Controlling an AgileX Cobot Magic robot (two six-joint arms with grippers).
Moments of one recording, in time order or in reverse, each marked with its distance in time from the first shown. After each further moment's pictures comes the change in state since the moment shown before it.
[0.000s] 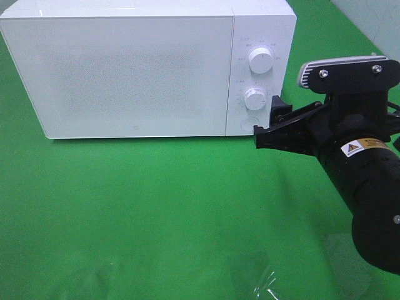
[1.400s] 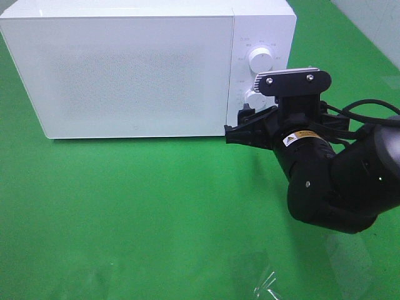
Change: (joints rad) left arm 0.000 0.000 0.000 0.000 0.000 0.000; right arm -0.151 0.314 -0.212 -0.166 0.057 0.134
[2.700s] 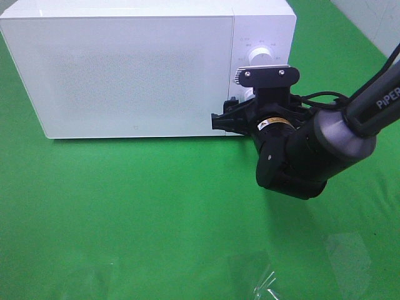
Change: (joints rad) left arm 0.000 0.000 0.000 0.000 0.000 0.000; right arm -0.090 0.202 -0.228 -0.054 0.046 0.016
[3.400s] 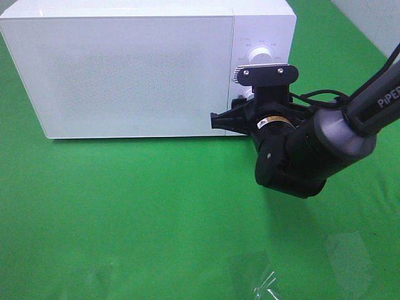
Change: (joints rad) left arm 0.000 0.000 0.000 0.000 0.000 0.000; right arm 0.005 -0.009 -0.003 0.011 0.006 -0.024
